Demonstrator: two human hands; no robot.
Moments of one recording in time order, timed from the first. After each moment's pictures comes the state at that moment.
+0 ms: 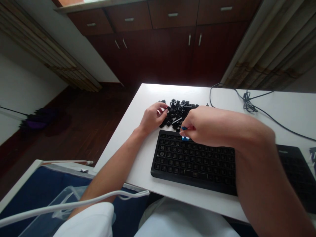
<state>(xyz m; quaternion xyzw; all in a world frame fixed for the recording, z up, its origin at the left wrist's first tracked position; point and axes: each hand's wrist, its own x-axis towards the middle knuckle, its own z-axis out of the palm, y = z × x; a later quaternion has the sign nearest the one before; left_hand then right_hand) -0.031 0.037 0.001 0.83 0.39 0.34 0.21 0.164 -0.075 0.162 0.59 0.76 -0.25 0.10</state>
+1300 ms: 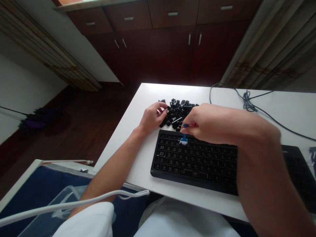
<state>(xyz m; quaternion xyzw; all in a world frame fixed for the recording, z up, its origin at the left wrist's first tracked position) -0.032 0.037 -0.001 0.83 0.39 0.33 0.21 0.167 -0.073 0.162 0.60 0.76 -0.25 0.11</state>
